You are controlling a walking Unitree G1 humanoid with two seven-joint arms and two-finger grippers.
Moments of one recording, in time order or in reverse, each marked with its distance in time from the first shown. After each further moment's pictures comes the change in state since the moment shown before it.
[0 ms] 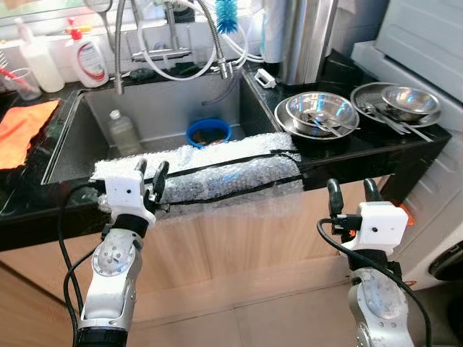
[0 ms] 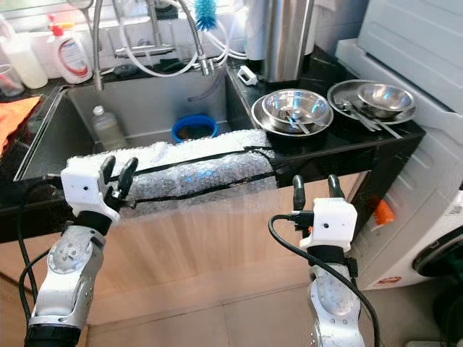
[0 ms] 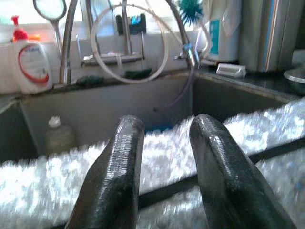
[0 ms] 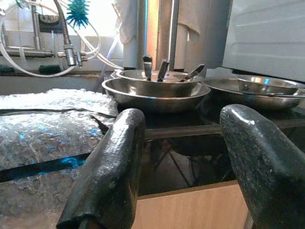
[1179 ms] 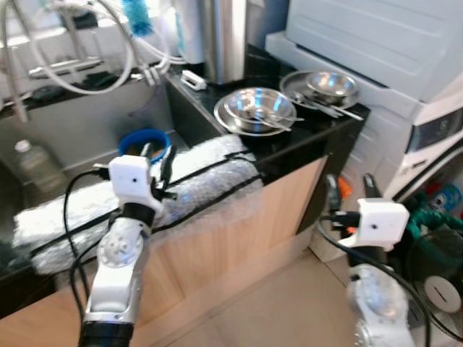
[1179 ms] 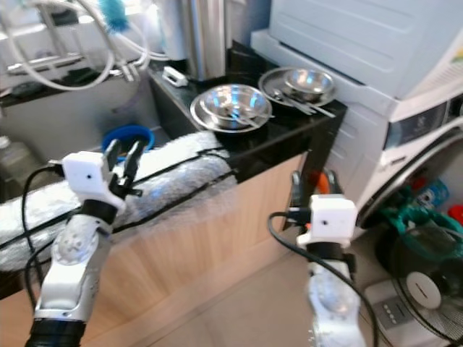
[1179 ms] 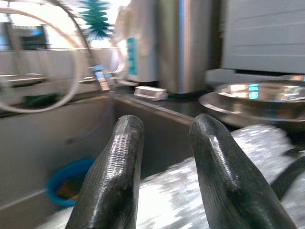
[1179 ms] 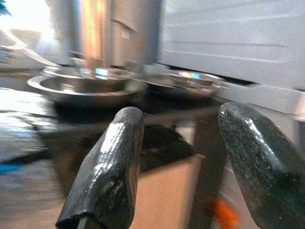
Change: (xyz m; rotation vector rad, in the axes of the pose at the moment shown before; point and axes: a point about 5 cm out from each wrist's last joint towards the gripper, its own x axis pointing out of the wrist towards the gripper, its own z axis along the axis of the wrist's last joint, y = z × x) left arm 0.006 -0.007 0.014 -0.007 -0.049 -0.007; right arm 0.003 0.009 0.006 0.016 -0.028 0.043
